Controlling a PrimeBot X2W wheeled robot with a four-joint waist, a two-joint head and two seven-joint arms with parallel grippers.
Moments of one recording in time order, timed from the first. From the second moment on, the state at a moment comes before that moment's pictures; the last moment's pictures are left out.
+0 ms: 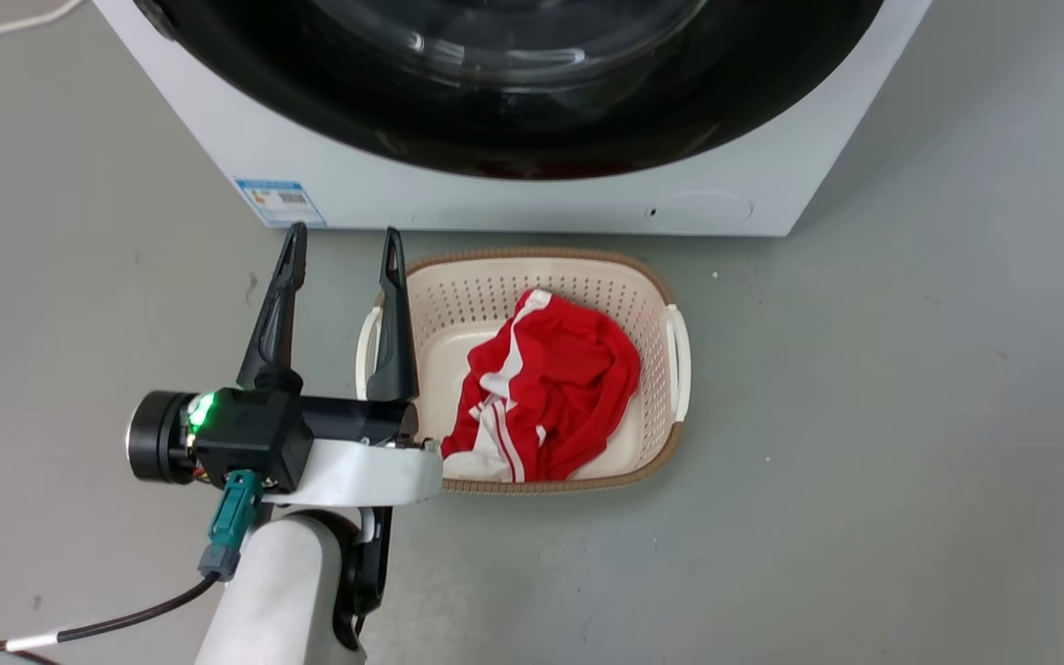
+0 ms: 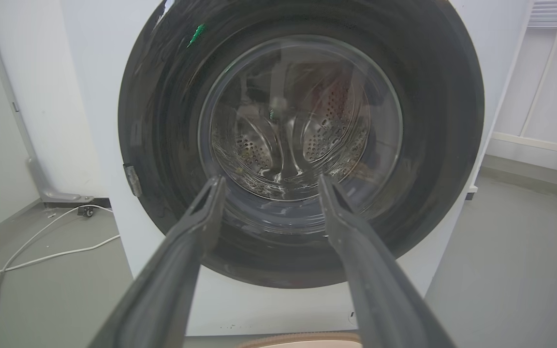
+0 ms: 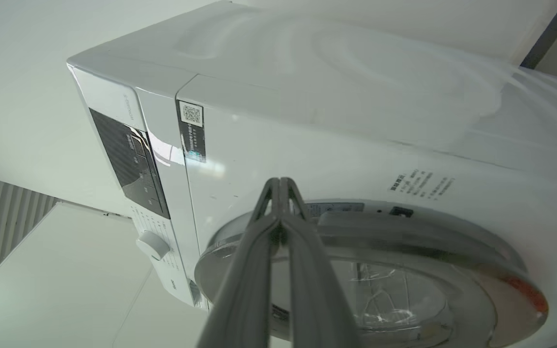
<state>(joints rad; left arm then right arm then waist) -0.27 0.05 -0.19 -0.04 -0.09 0.10 -0.26 -0.91 -0.34 -0.14 0.57 1.65 0.13 0.26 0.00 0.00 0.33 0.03</state>
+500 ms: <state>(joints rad) -0.34 0.05 -0.22 -0.07 -0.09 0.12 -0.26 -1.41 -0.39 0.16 0.90 1.39 0.13 0.50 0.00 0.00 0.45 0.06</state>
